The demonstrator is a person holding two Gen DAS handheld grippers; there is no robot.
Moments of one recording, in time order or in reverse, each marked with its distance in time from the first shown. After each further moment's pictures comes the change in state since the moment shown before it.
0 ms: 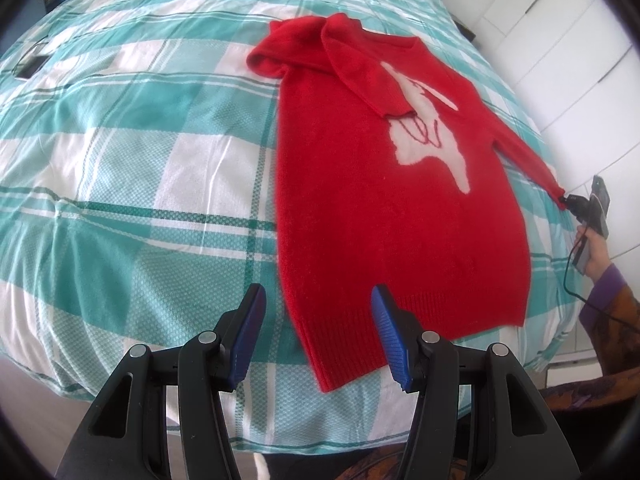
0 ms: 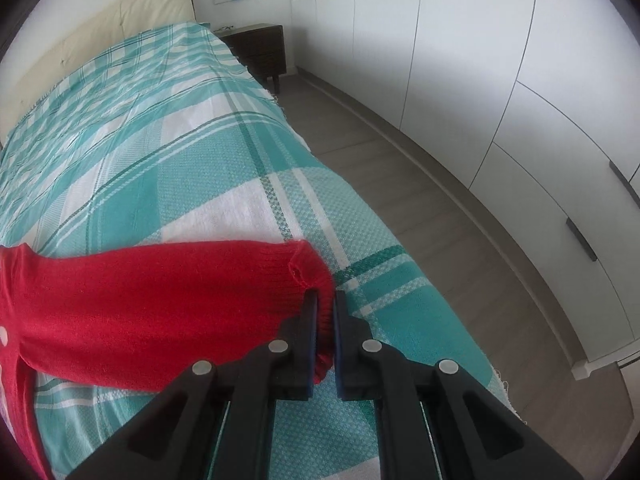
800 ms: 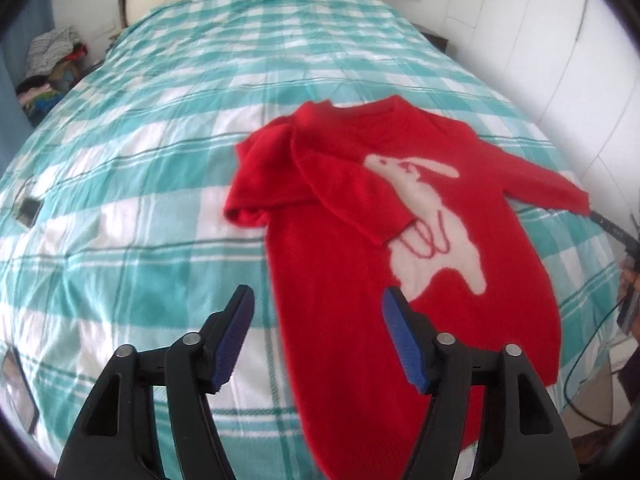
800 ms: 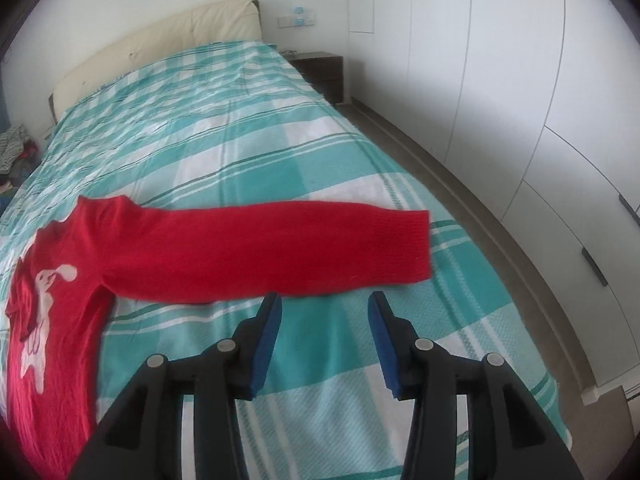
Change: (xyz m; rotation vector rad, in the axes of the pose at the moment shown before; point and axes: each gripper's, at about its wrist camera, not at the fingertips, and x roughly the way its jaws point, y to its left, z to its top) left arm 0.005 -0.051 0.116 0.284 -0.158 0.089; right arm -0.116 0.070 -0.077 -0.157 -0.116 0.182
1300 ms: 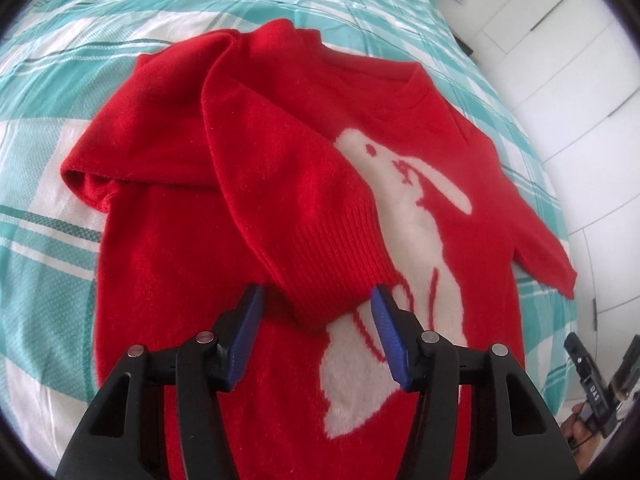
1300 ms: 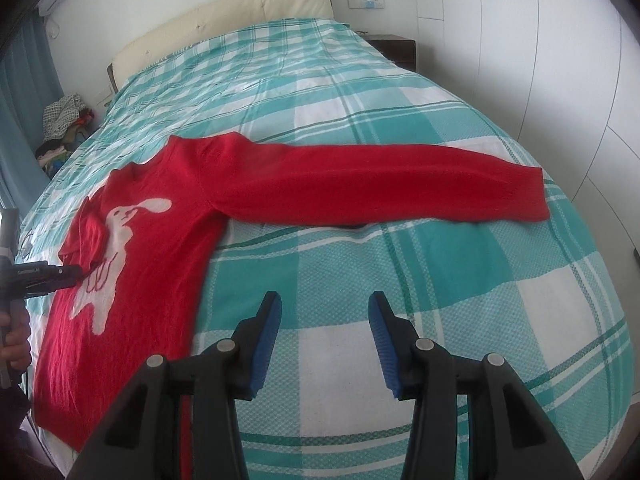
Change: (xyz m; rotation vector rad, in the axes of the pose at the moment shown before) left arm 0.134 -0.015 0.029 -0.339 0.107 -0.175; right arm -0.003 0.074 -0.039 -0.088 0.060 0.163
